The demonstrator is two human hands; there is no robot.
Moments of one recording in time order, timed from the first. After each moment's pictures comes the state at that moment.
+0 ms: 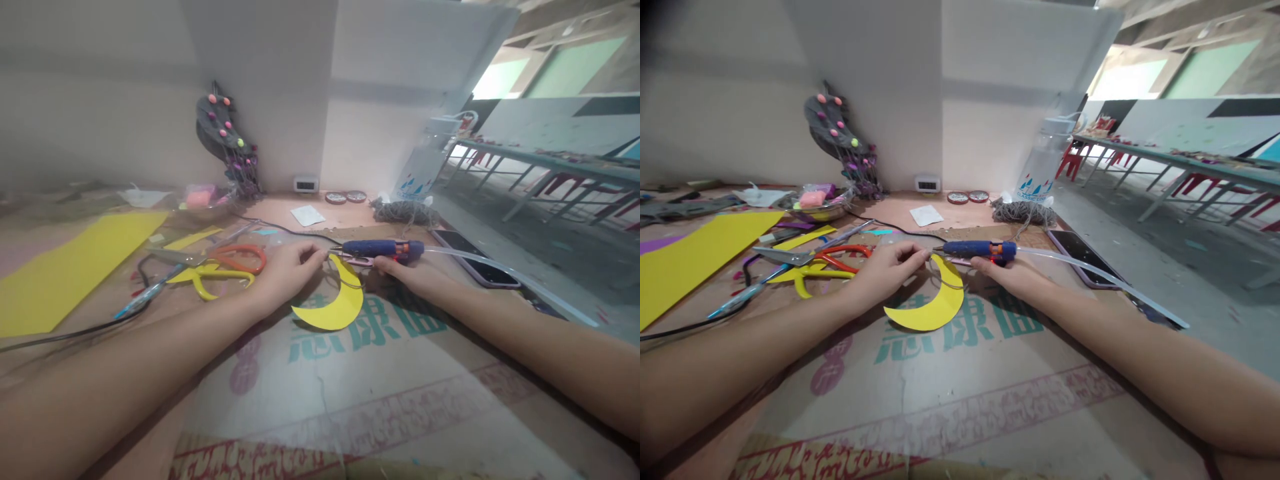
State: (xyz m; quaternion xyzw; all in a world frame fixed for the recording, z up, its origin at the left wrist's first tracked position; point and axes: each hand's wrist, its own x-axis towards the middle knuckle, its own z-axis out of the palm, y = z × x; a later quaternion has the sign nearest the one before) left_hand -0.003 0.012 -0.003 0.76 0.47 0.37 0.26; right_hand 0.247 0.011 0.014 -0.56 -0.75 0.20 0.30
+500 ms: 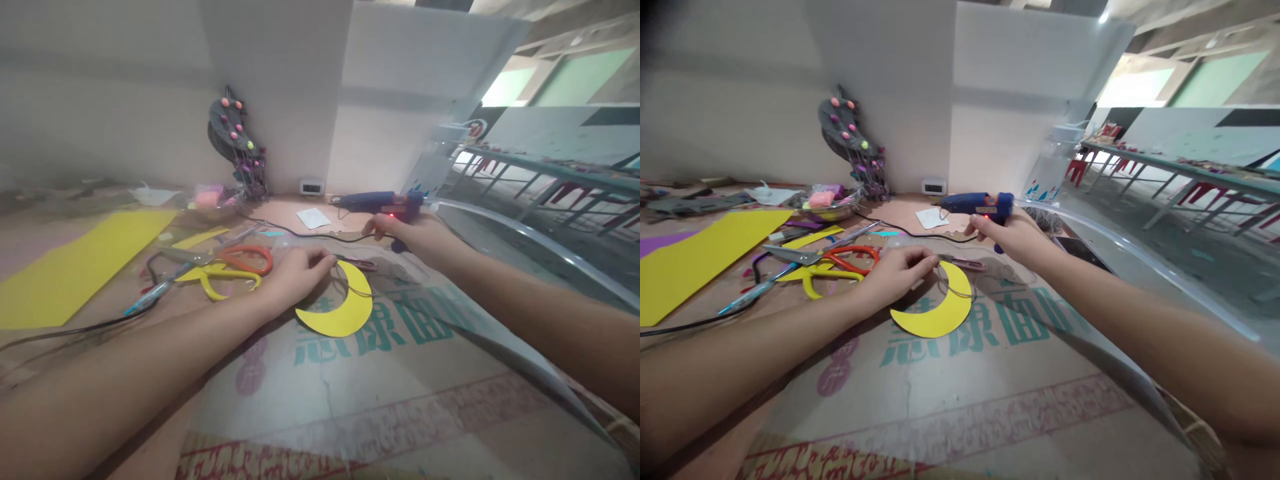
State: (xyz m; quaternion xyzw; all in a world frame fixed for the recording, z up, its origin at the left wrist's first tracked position) left_hand -0.002 0.012 -0.002 0.76 0.47 0.35 0.29; right_hand 0.223 0.041 0.067 -0.49 -0.77 0.21 0.34
